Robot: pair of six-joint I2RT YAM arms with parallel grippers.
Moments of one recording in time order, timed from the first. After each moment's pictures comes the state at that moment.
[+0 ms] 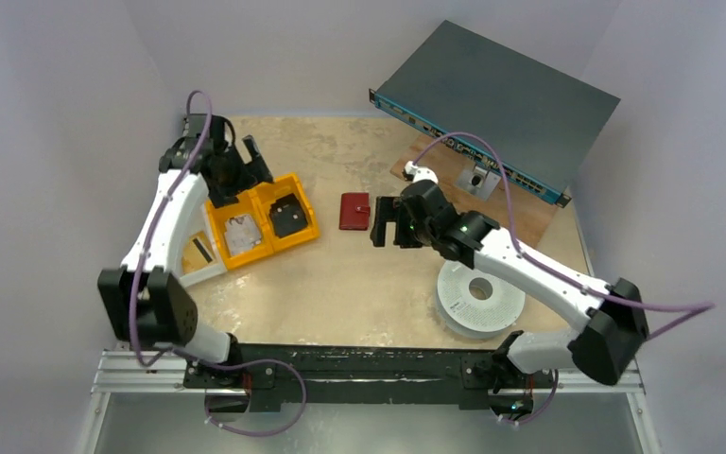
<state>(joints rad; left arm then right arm) 0.02 1.59 1.47 -0.88 0.07 -0.52 0.78 1.28 1.06 -0.52 0.17 0.64</state>
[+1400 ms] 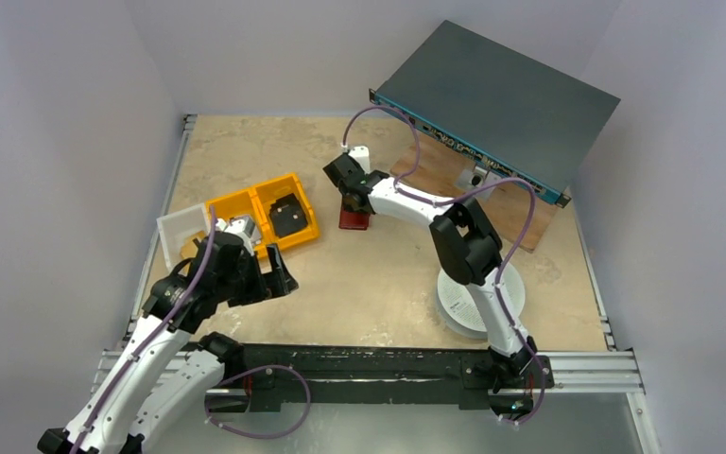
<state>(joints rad) -0.44 0.64 0.78 -1.00 0.08 -0.66 0.76 2.27 1.83 -0.53 0.48 0.56</state>
